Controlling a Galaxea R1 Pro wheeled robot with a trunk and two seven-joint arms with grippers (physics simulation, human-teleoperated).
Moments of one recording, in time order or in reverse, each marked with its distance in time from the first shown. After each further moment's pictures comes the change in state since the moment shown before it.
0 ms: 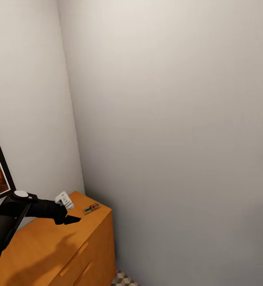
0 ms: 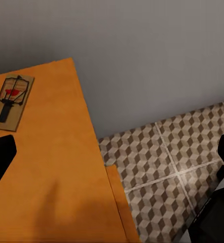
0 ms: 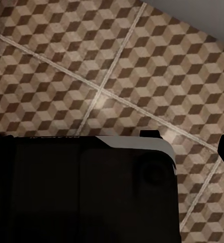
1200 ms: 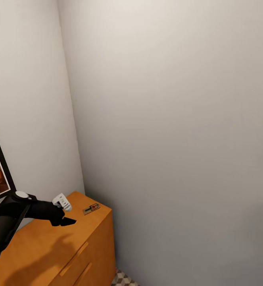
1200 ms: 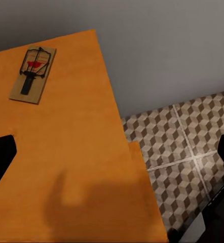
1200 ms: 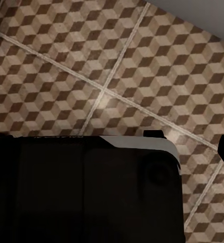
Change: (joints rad) left arm 0.000 0.006 0.001 0.015 -0.108 0.003 0.000; right arm 0.000 0.009 0.001 0.000 0.000 0.000 0.000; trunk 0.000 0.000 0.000
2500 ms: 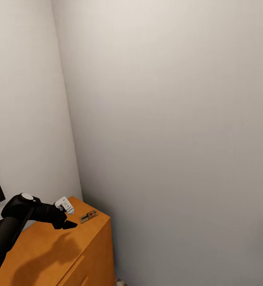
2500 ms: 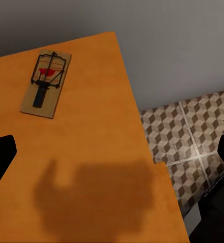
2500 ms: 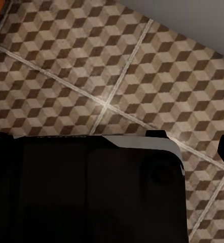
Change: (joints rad) left arm 0.000 -0.031 -0.009 0.043 -0.060 -0.002 -0.001; right arm 0.000 0.006 0.000 0.000 0.000 0.000 0.000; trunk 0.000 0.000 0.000
